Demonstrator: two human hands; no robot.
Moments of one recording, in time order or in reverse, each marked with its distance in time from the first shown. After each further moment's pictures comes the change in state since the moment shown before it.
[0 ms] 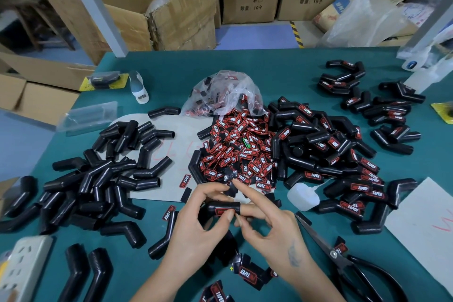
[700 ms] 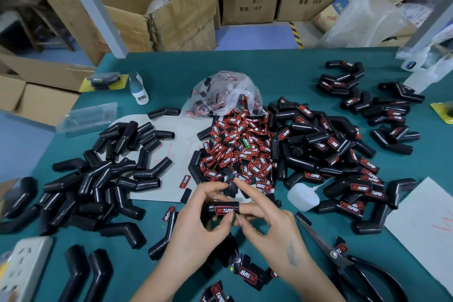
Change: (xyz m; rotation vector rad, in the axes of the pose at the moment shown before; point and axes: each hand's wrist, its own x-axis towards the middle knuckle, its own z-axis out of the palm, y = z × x) left_hand 0.001 -0.010 -0.002 0.078 -0.038 -0.049; right_hand 0.002 0.001 0.001 0.006 -0.016 0.069
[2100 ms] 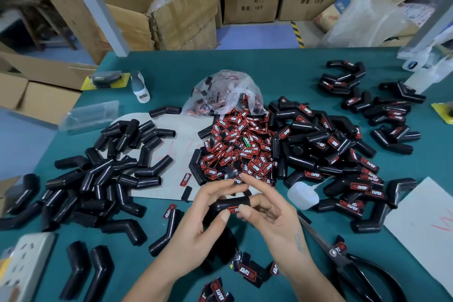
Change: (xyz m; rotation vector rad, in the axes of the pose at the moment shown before) left_hand 0.001 -0.009 -0.006 -0.153 -0.202 0.213; right_hand 0.003 0.007 0.003 0.425 0.091 0.072
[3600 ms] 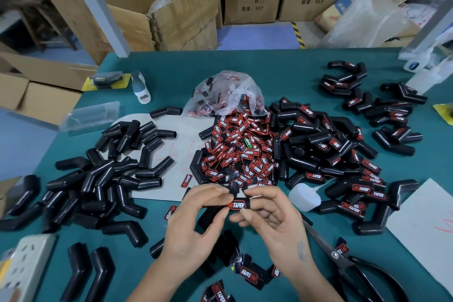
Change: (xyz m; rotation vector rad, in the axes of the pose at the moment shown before) left_hand 0.001 0.003 0.003 0.308 0.358 0.256; right_hand -0.004 -0.006 0.007 0.132 0.037 -0.025
